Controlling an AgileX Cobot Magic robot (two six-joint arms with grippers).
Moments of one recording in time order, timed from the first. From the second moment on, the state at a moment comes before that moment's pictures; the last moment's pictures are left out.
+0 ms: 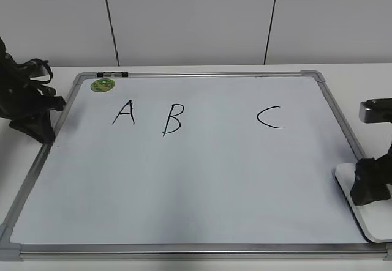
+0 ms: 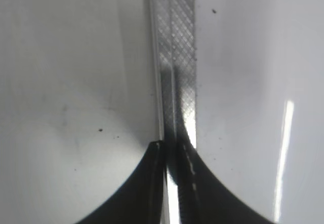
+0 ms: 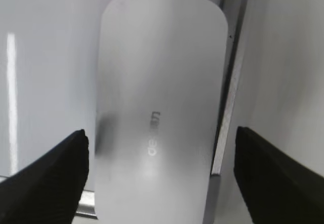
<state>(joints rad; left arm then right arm) 0.03 2.22 -1.58 -0.25 0.96 0.18 0.01 1.57 -0.78 0.13 0.66 -0.24</state>
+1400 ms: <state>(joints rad) 0.03 2.22 -1.58 -0.25 0.96 0.18 0.12 1.67 -1.06 0.12 0.87 -0.23</state>
